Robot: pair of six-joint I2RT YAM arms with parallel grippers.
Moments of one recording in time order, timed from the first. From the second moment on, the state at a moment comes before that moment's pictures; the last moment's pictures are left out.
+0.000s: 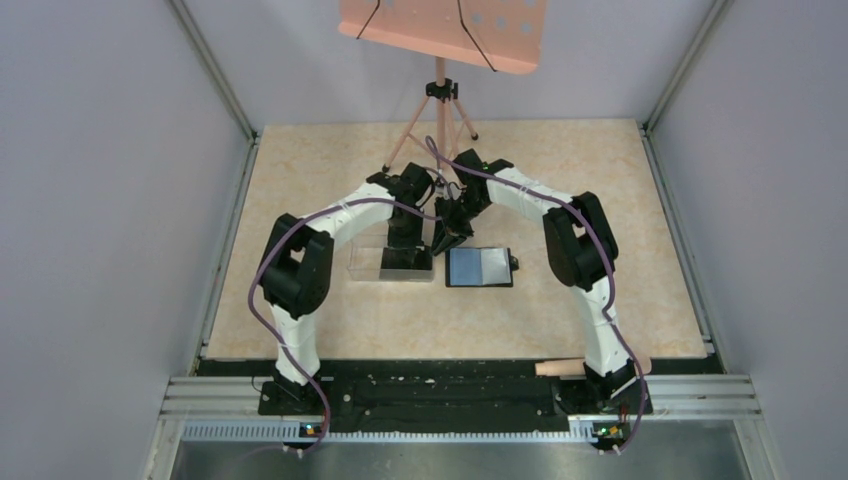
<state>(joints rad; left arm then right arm) -0.56 1.96 1.50 -0.90 0.03 -0.49 0.56 2.22 1.77 -0.84 -0.74 0.40</state>
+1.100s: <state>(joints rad) -0.57 1.92 1.48 -0.79 0.11 -0.53 0.56 2.22 1.77 -0.82 -0.76 0.40</state>
